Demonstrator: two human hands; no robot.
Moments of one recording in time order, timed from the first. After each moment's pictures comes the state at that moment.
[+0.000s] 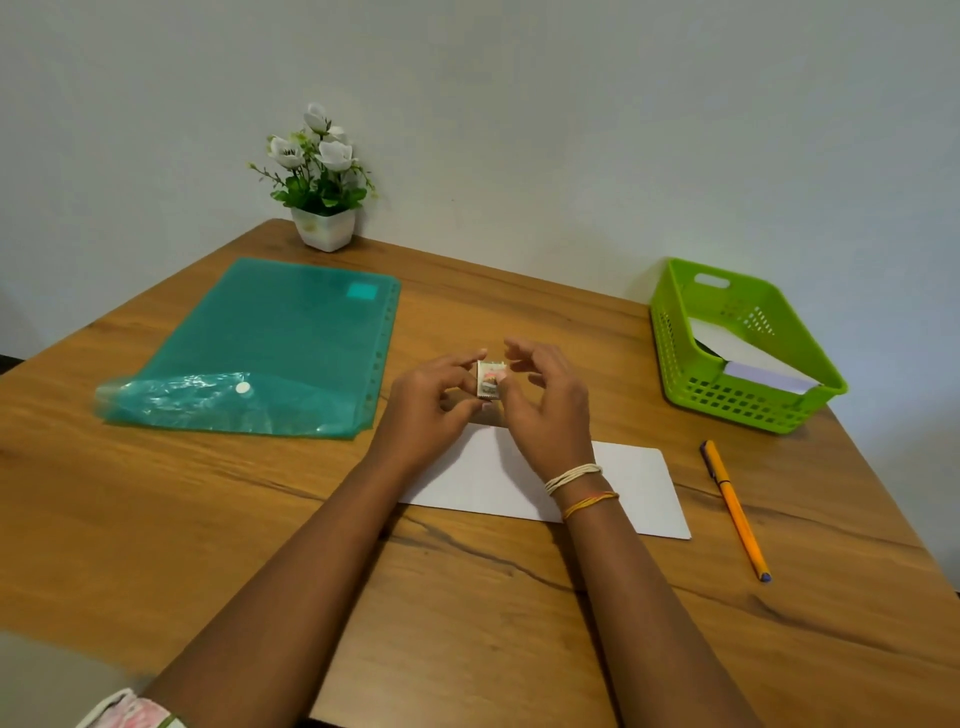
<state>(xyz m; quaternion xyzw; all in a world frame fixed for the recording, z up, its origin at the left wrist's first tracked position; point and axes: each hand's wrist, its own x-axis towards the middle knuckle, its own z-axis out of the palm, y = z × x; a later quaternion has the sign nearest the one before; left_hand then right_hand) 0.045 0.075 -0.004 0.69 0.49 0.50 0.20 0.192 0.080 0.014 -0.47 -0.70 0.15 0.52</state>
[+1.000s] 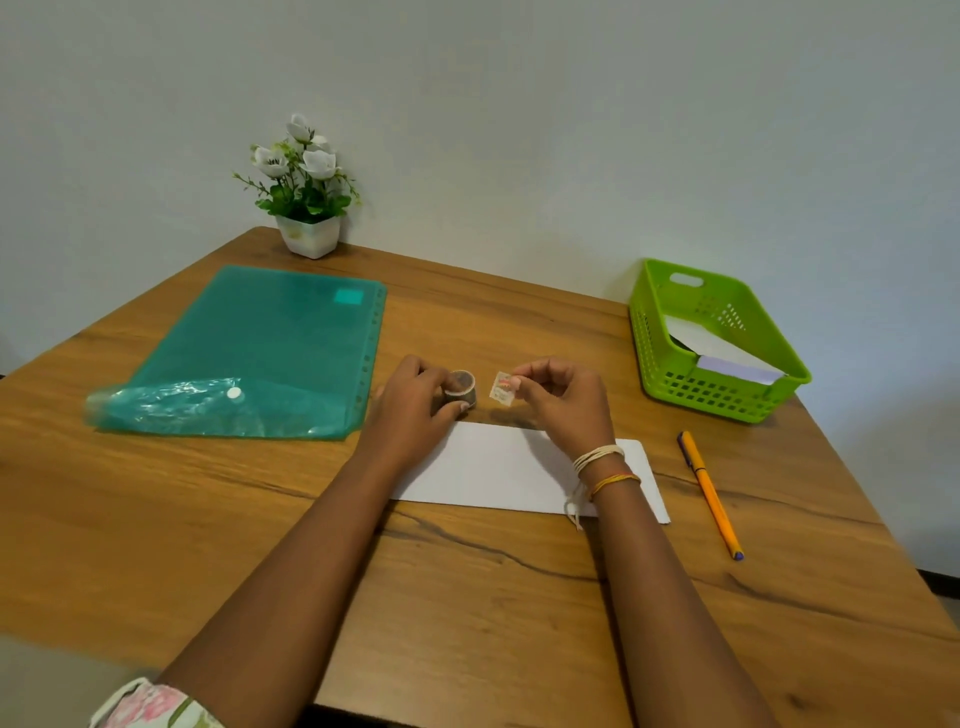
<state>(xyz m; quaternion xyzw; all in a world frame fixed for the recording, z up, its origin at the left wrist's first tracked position) 0.043 0.079 -0.014 0.69 0.61 0.37 0.13 0.226 0.090 0.017 -0.53 -0.61 0.32 0.49</state>
